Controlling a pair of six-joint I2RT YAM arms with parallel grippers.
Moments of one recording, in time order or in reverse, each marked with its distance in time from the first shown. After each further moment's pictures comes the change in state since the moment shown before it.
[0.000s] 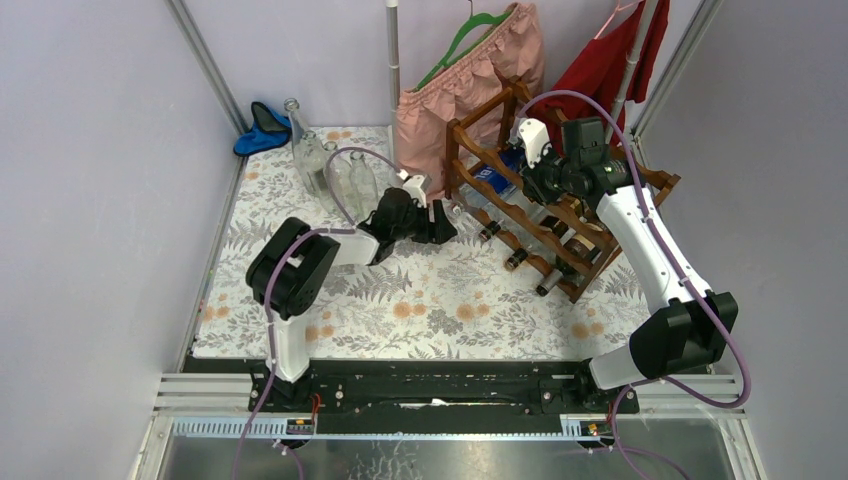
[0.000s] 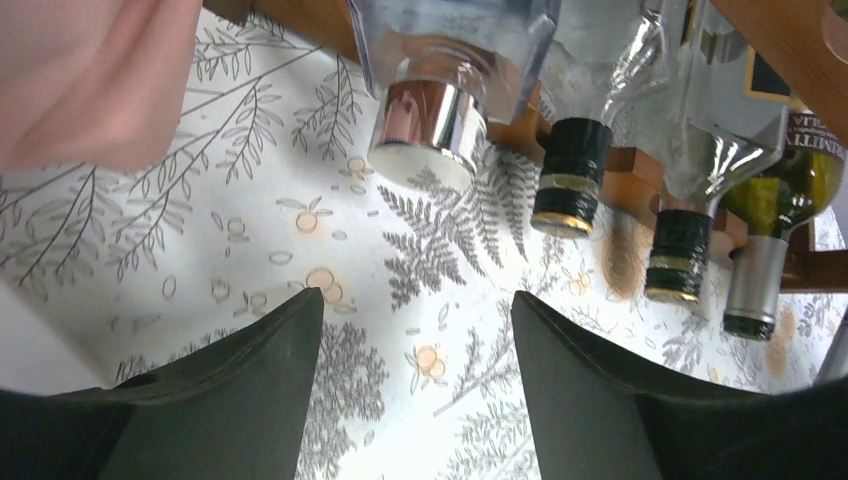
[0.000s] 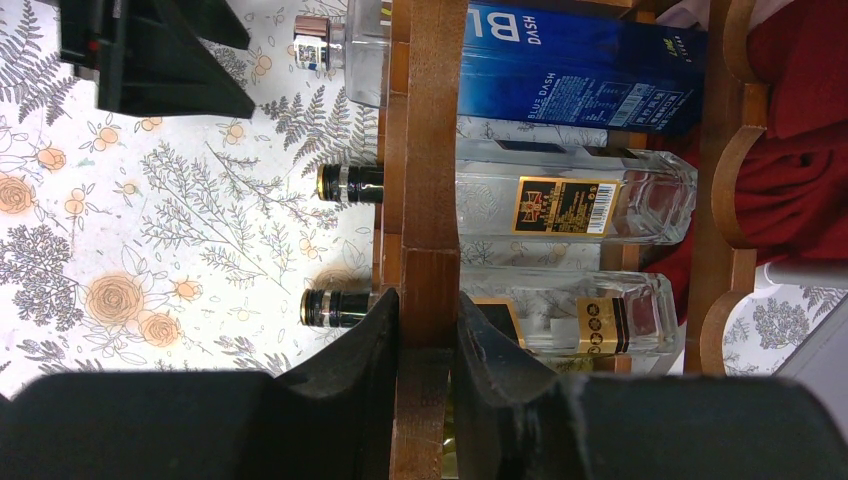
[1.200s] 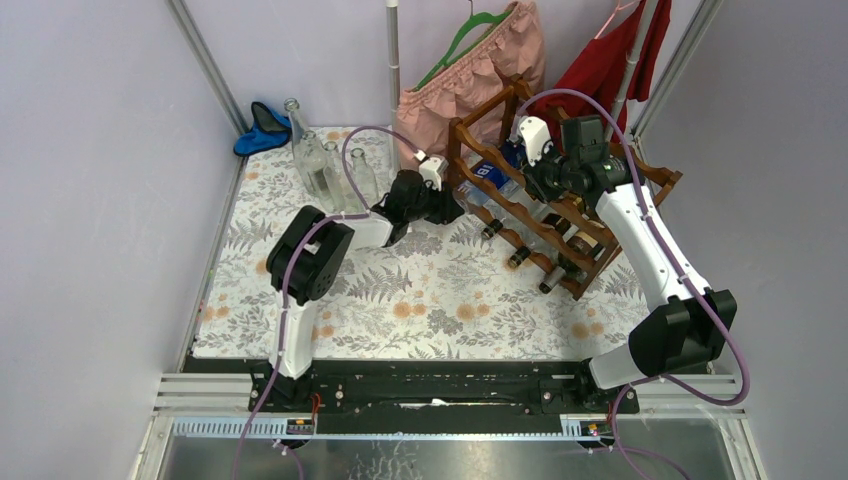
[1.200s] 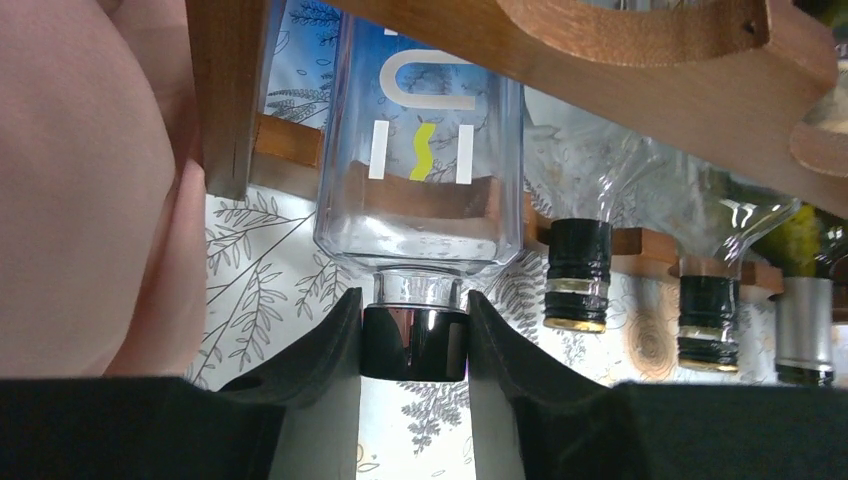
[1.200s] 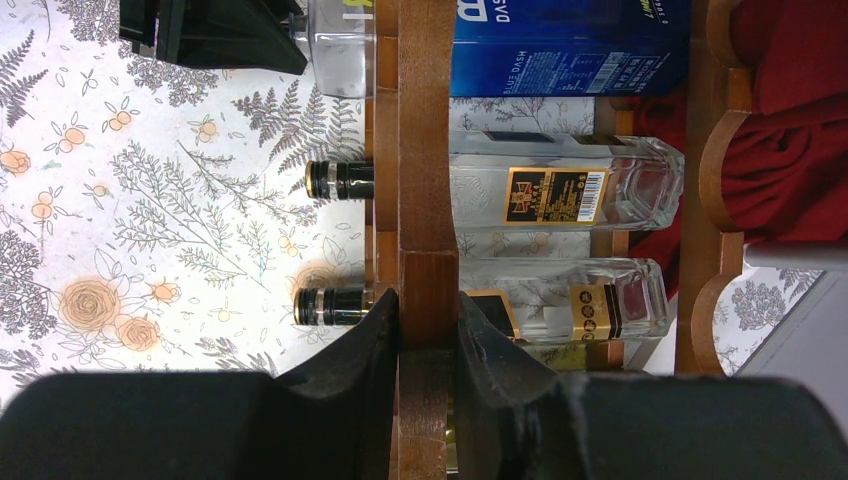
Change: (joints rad) left arm -0.002 0.122 0.221 -0.033 0.007 0.159; right arm 0.001 0.013 0.016 -0.003 0.047 -0.001
